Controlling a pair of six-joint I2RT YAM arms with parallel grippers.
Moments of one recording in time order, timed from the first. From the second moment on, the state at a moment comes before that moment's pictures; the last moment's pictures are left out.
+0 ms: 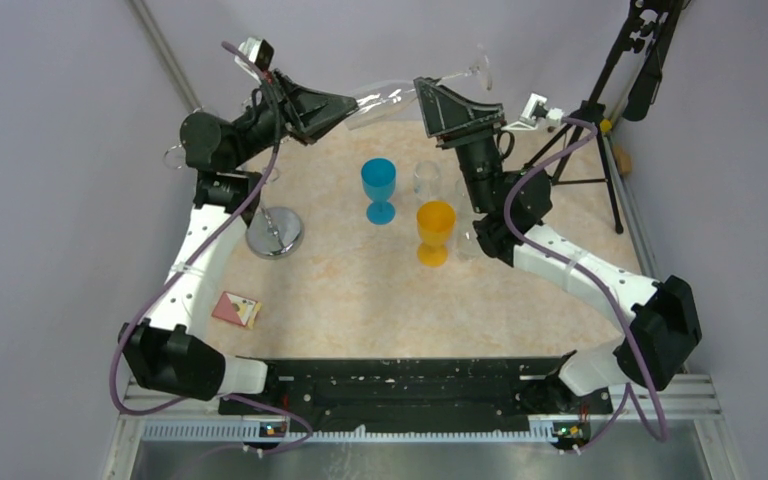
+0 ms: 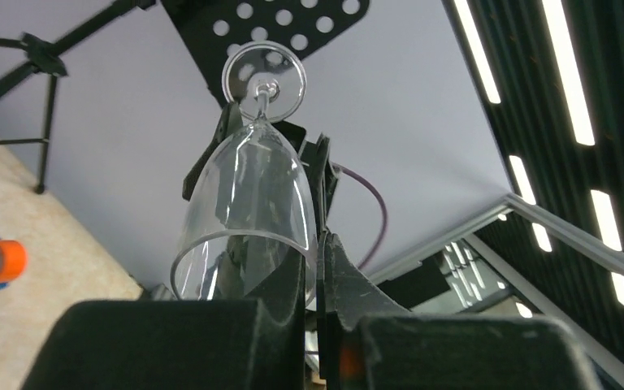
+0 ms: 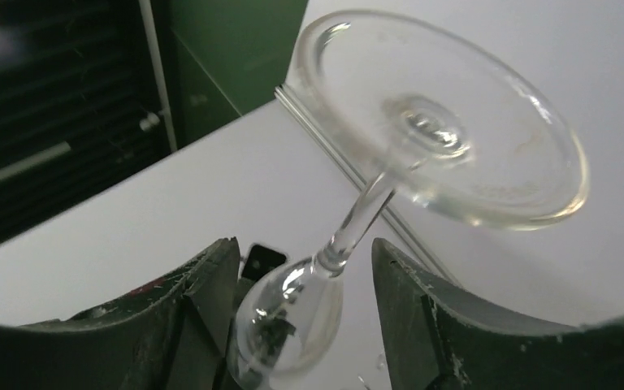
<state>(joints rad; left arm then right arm) -0.18 1.36 1.40 0.65 0.92 -1.72 0.76 1.42 1.20 1.06 0.23 0.80</state>
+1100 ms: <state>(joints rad) -0.24 1.28 1.83 -1.10 0.53 -0.37 0.76 1.01 0.98 0.33 0.52 0.30</state>
